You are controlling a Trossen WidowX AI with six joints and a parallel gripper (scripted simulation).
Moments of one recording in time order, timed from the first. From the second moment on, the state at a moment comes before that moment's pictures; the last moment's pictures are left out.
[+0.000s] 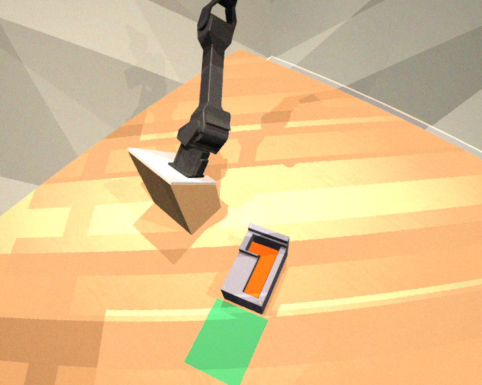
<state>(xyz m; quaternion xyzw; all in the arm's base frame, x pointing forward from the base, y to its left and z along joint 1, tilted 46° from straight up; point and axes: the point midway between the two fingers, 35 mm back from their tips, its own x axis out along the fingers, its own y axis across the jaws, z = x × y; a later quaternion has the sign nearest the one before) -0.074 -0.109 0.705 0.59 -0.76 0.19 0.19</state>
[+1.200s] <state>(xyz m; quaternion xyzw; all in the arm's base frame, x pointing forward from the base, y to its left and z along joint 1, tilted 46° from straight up) 0.345 -0.227 0.382 0.24 0.05 -0.36 0.90</state>
